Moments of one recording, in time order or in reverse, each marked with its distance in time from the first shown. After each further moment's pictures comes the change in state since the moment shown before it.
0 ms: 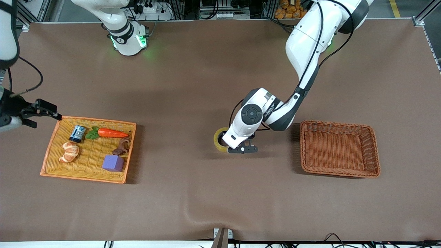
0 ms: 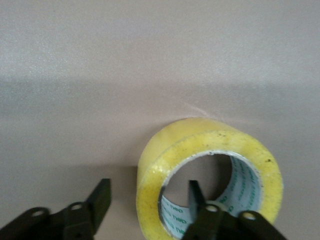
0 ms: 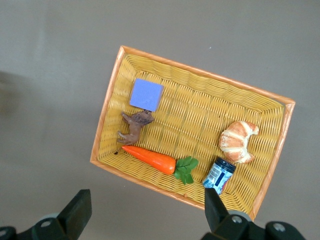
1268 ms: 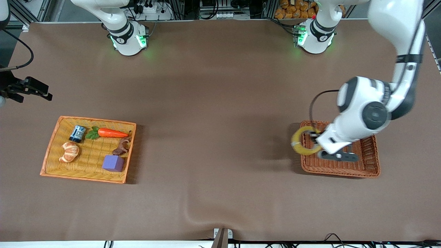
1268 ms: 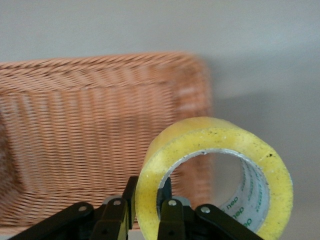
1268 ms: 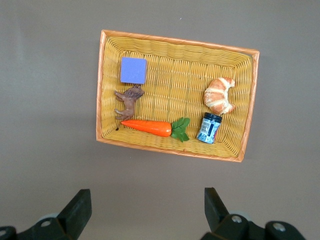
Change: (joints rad) left arm 0.562 -0.428 -0.012 -0.326 0.038 -0.235 0.710; right arm 0.040 -0.092 0.019 0.067 -0.135 -0.211 0.294
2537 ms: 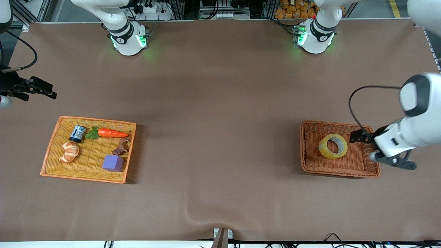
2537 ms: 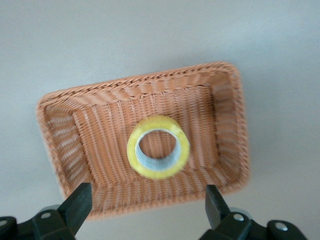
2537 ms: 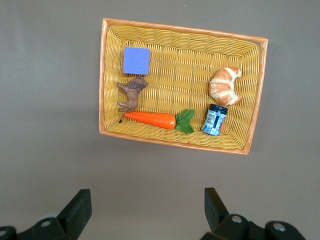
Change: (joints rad) left arm 0.148 -0.032 -0.052 0.272 -0.041 -0.277 0.213; right arm 0.000 0.002 0.002 -0.011 0.011 -0.020 0.005
